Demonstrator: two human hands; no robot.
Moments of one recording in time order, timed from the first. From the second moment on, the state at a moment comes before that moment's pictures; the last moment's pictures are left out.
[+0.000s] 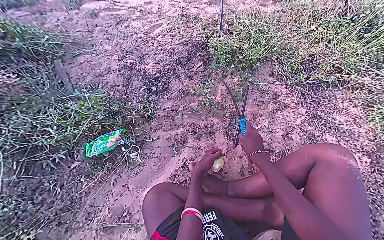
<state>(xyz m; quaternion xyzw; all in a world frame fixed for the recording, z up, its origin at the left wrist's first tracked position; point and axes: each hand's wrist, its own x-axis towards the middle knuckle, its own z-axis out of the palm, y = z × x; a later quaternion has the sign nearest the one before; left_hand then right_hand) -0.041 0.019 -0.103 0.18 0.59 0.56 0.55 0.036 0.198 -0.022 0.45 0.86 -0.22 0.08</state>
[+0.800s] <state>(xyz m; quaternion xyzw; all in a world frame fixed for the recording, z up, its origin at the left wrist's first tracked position) -0.030 0.012 -0.058 0.21 0.67 0.49 0.52 -0.017 0.124 0.008 0.40 0.83 -0.39 -0.02</state>
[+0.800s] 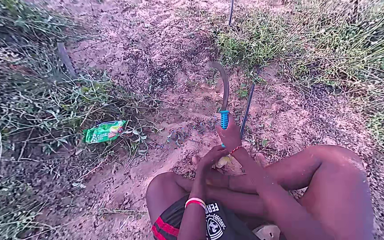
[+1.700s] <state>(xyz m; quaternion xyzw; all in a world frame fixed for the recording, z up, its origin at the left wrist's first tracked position) -0.036 0.022 -0.096 0.27 0.63 0.46 0.57 -0.132 0.262 -0.066 0.45 0.78 -0.44 0.02</state>
